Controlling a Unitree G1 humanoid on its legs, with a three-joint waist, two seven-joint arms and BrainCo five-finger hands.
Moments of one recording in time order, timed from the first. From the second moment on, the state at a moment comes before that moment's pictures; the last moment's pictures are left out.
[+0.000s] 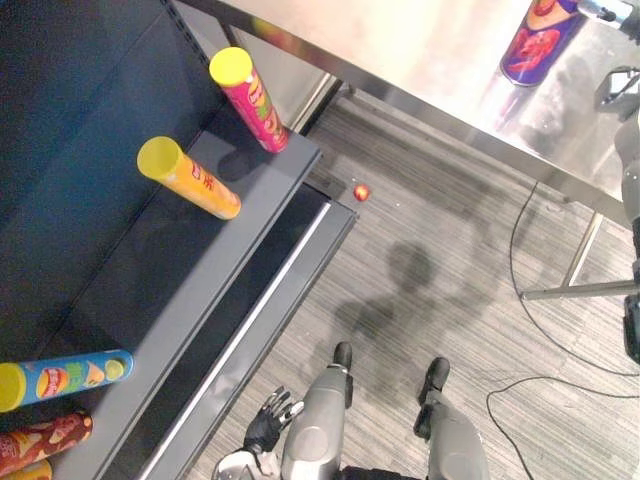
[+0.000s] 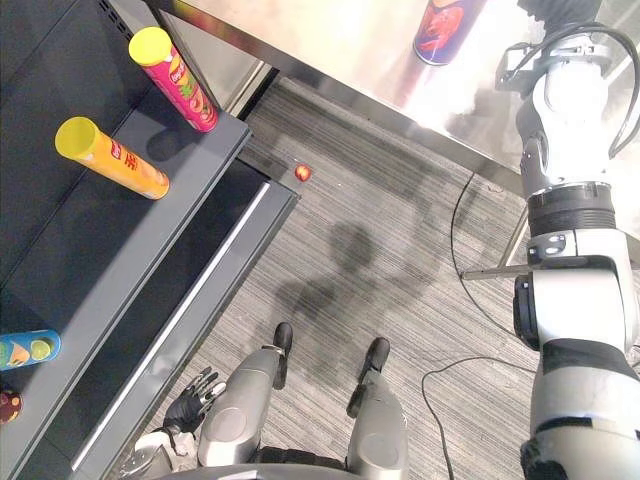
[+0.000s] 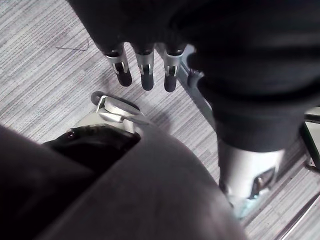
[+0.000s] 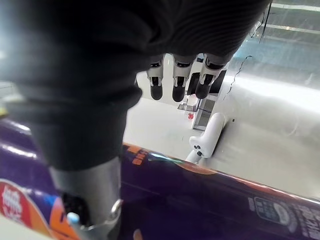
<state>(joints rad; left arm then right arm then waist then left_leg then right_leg) 0.23 0.20 -0.12 0.66 -0.51 -0.14 -0.18 -1.18 -0.78 0.13 0.68 0.41 -0.14 -0.16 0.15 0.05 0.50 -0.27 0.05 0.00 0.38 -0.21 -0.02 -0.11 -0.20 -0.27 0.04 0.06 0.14</state>
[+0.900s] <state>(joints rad) 0.23 0.21 -0.15 0.66 -0.51 -0.16 -0.18 -1.19 -0.77 0.20 0.64 0.39 -0.14 -0.04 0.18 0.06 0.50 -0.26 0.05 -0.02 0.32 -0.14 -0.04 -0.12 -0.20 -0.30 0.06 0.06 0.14</state>
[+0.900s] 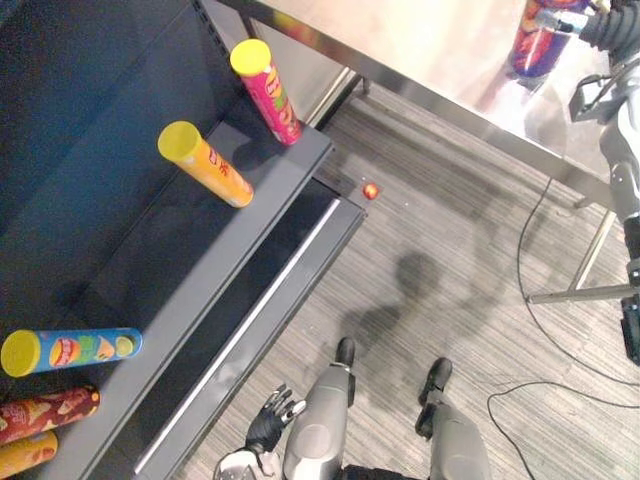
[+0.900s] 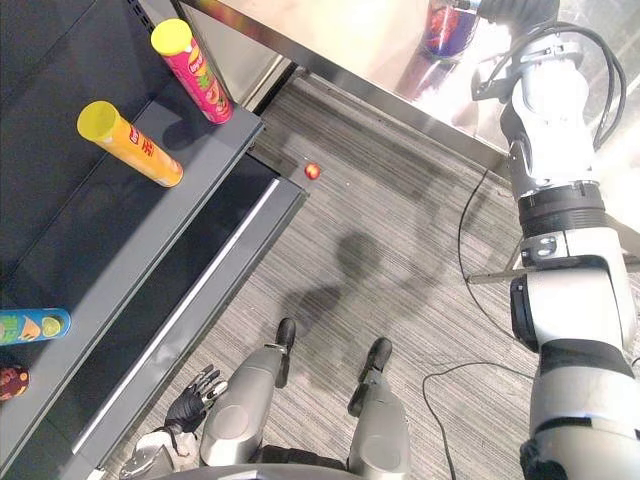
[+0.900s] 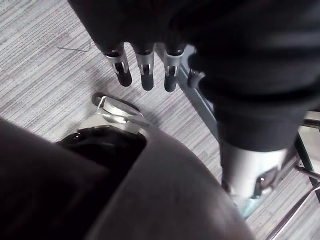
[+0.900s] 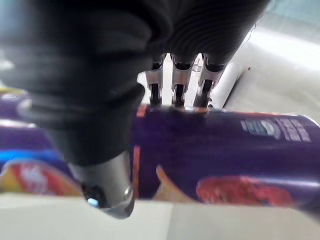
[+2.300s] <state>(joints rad) 0.25 0.22 -0.06 0.80 -0.46 -0.04 -0.17 -0.72 -0.47 0.01 0.12 0.51 -0.12 -0.04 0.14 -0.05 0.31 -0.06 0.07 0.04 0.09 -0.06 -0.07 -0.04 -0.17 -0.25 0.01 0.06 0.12</state>
